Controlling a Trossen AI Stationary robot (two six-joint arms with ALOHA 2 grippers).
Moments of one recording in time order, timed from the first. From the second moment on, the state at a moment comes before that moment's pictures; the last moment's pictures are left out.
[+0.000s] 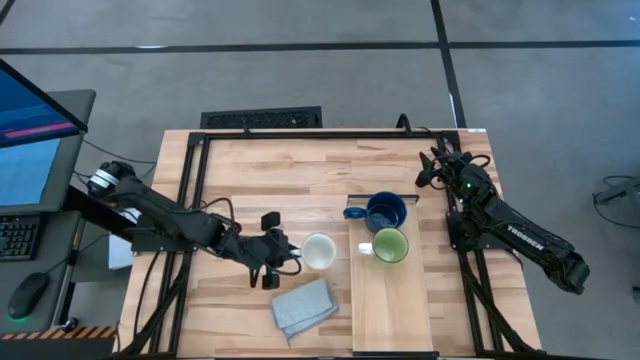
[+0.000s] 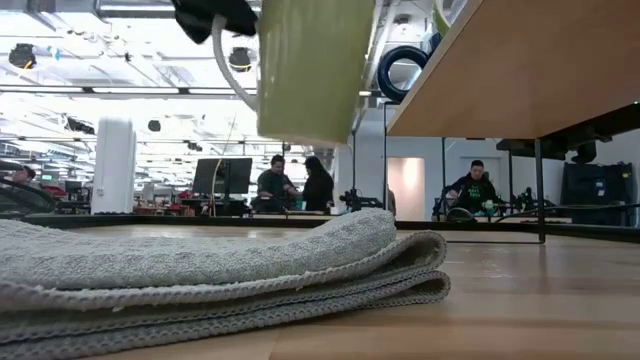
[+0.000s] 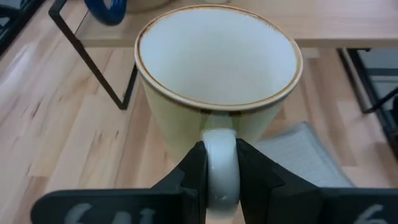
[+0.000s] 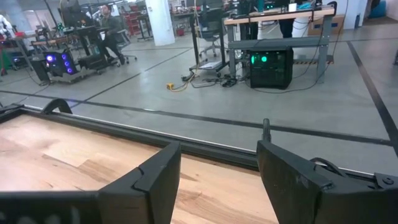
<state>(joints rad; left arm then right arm) -0.44 1.37 1.01 -0.32 -0.40 -0.29 -0.78 0.20 0.00 0.05 0.25 0.13</state>
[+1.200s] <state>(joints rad) -0.50 1.52 1.37 -0.23 -0.37 -0.17 -0.78 0.23 0.00 0.06 0.25 0.13</state>
